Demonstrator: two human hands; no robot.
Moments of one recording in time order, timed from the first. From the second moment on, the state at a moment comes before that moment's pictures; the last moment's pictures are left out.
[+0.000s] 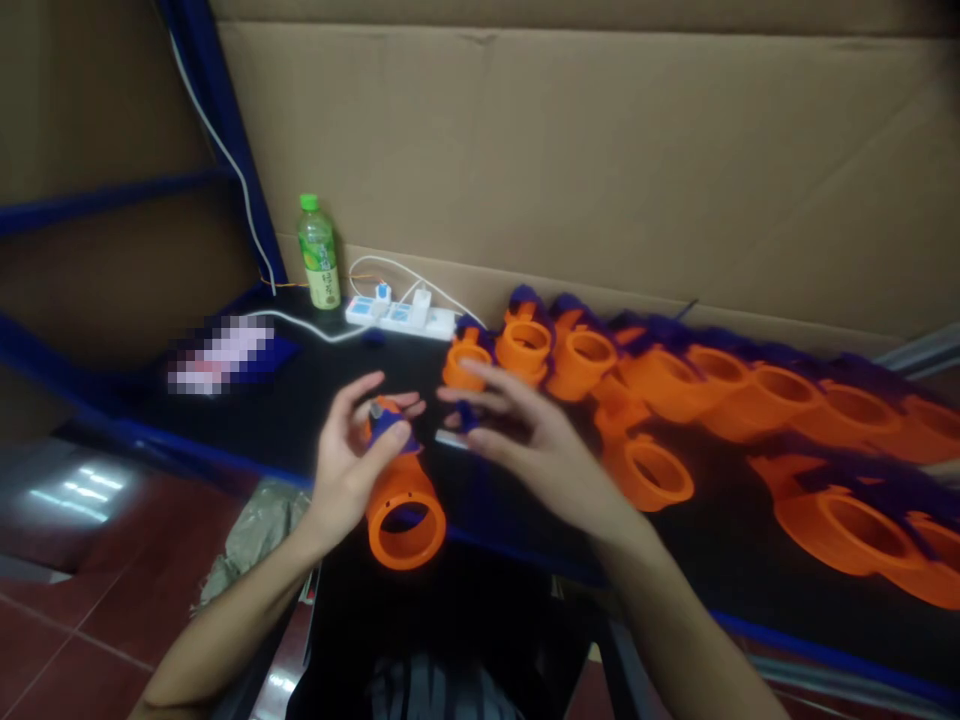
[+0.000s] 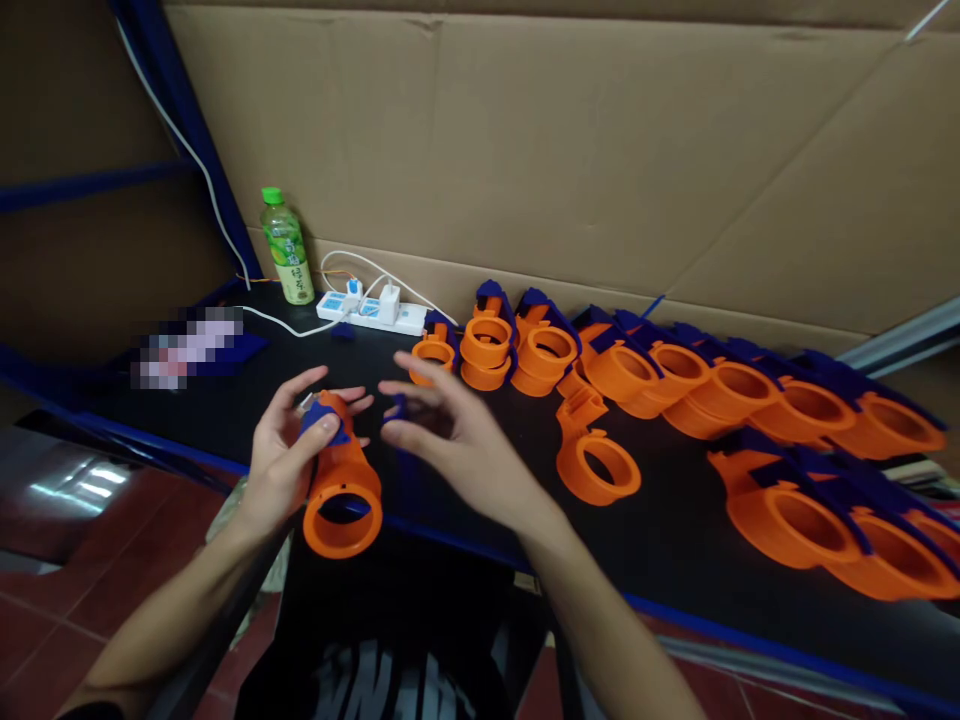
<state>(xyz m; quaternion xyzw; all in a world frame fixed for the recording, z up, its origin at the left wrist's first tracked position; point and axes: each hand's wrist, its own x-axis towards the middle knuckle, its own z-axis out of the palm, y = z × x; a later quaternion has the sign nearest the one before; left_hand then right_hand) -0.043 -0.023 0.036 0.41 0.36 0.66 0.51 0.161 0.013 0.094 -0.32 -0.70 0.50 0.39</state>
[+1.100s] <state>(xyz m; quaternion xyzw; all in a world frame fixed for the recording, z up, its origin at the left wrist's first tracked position) -0.037 -0.045 0.038 0.46 0.30 0.63 0.55 0.122 -0.003 0.029 -0.31 -0.49 0.67 0.46</state>
